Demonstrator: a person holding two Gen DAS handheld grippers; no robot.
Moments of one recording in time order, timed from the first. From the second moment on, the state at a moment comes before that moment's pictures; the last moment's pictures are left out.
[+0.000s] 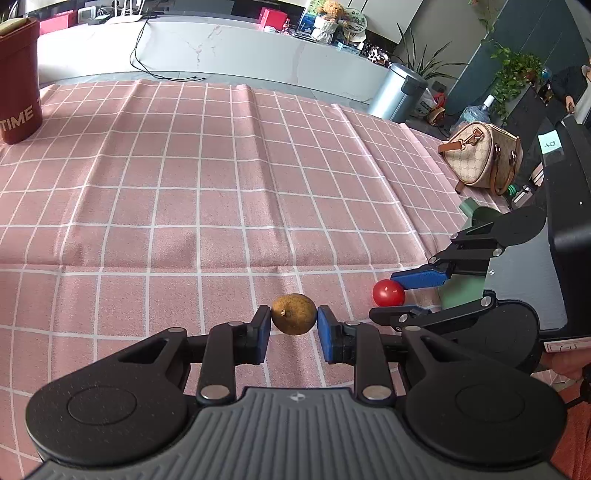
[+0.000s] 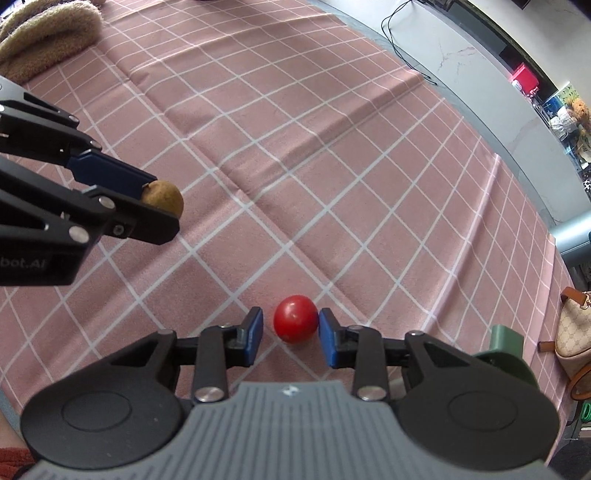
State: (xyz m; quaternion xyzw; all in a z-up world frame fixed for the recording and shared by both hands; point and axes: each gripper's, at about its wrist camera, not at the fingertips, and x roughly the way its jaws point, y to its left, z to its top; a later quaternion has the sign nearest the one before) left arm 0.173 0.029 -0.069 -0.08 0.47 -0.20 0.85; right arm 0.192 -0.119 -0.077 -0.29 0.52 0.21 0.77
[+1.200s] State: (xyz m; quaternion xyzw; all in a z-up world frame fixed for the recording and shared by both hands) left arm 0.115 -0.092 0.006 -0.01 0.44 -0.28 0.85; right arm 0.069 -0.265 0.027 -0.09 0.45 0.15 0.88
